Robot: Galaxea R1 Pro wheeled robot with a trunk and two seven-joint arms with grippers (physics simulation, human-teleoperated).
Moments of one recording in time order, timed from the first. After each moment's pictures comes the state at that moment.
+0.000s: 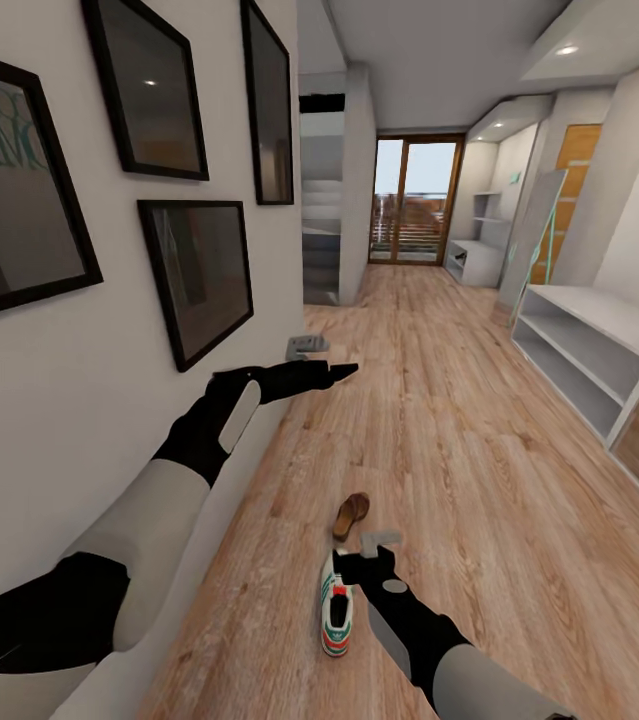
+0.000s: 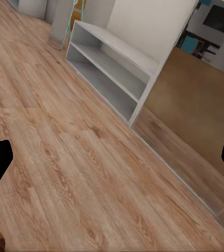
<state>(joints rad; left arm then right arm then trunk) -1.12 -0.17 -0.16 -0.79 0.30 0.52 -0.50 -0.65 0.17 0.37 -0.37 -0.24 -0.03 -0.14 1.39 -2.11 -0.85</state>
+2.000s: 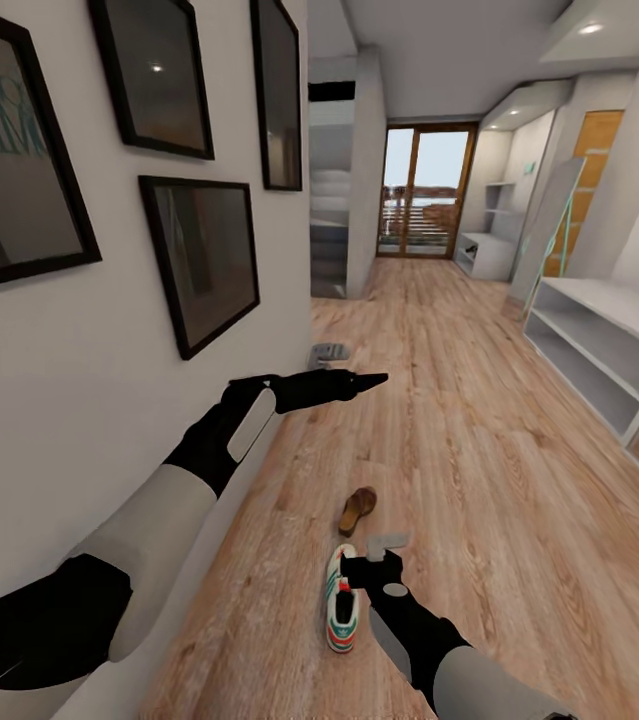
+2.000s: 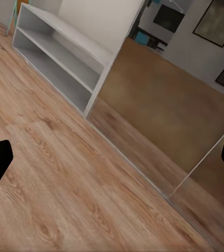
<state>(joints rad) -1.10 -0.17 -0.31 -0.79 0.49 0.52 -0.61 -0.65 0.17 0.37 -0.35 -0.24 -0.03 -0.22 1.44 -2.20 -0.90</state>
